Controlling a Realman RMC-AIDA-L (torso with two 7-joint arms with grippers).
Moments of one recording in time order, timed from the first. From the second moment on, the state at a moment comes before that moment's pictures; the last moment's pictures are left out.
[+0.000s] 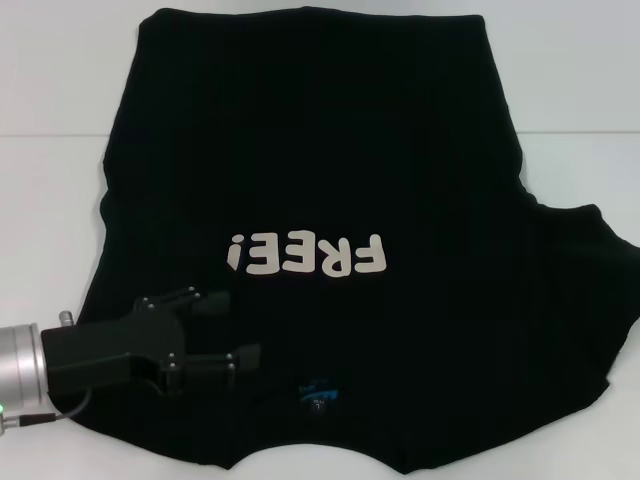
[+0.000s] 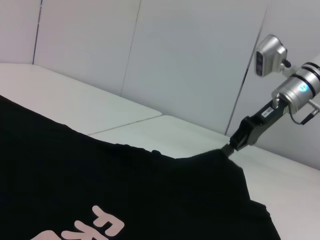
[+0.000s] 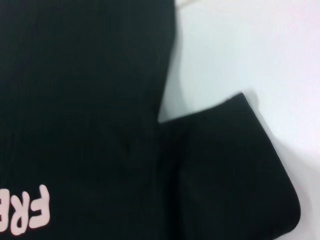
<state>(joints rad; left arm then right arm) -0.44 -2.07 0.63 0.57 2.00 1.59 -1.24 0.66 1.90 -0.51 -0.75 -2.59 -1.39 2.54</state>
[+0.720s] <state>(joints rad) -0.44 -2.07 0.63 0.57 2.00 1.59 -1.25 0.79 1.94 -0.67 -0.76 -2.57 -1.40 2.51</state>
